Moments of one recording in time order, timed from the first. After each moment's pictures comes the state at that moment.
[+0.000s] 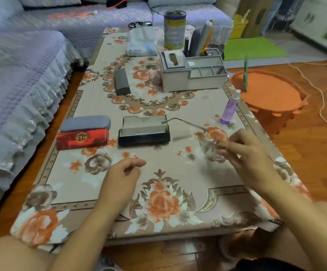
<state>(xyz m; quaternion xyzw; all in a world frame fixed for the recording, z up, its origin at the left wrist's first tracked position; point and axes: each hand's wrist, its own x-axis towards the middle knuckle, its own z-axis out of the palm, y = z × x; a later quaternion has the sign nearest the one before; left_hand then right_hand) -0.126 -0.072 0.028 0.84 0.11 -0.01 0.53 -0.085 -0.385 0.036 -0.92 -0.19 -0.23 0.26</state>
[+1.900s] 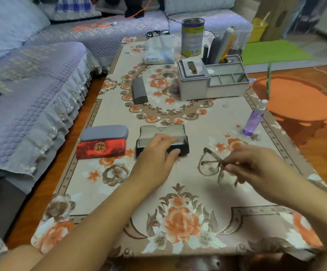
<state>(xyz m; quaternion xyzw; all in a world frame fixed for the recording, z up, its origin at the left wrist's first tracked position) -0.053 -0.084 0.049 0.93 -0.12 0.08 0.33 -0.077 -0.345 0.090 -0.92 -0.21 0.02 0.34</state>
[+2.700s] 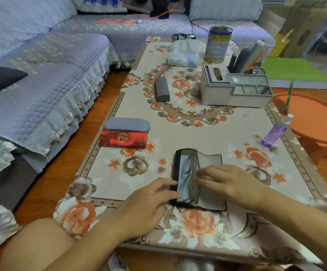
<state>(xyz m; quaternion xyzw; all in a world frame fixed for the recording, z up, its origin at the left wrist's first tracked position) -0.145 -0.004 0.001 0.92 -0.23 -0.05 0.31 -0.046 -0.288 0.020 -0.79 -0.59 -0.14 0.04</state>
